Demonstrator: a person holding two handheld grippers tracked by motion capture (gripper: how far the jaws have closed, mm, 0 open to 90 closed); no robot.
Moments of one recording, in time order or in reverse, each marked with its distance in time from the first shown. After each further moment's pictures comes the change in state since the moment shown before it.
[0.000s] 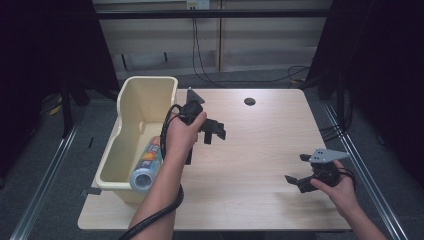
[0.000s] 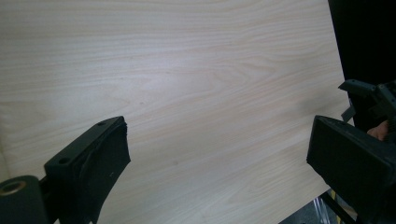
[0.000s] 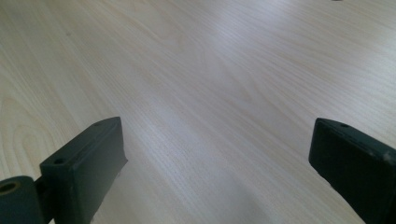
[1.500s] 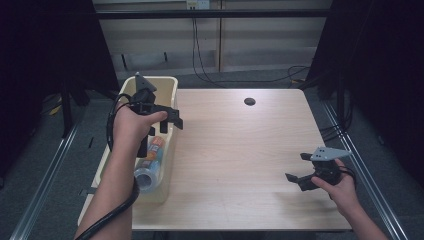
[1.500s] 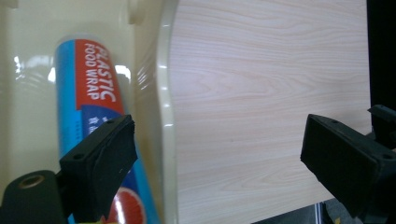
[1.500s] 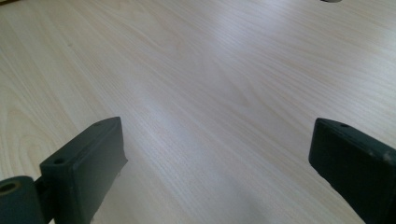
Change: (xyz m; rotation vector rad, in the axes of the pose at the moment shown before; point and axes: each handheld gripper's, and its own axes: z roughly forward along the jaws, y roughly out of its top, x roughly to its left) left arm 0.052 -0.004 -0.099 -0.048 0.117 -0.171; right arm -0.003 0.003 -0.002 -0.011 0.012 0.031
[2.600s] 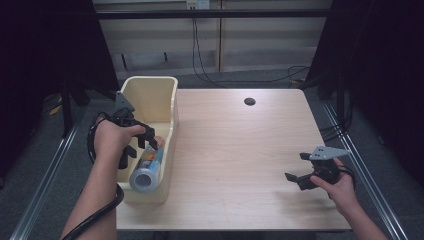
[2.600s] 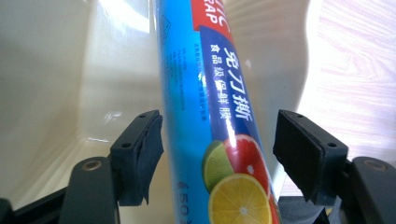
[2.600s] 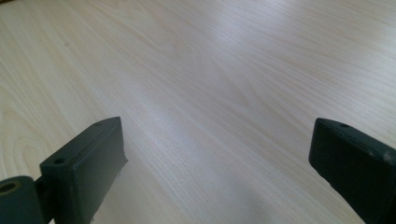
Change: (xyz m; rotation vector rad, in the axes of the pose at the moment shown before) left arm 0.064 -0.015 0.007 0.178 0.151 -0.236; right arm -0.002 0.000 0.004 0.006 -0.002 0.002
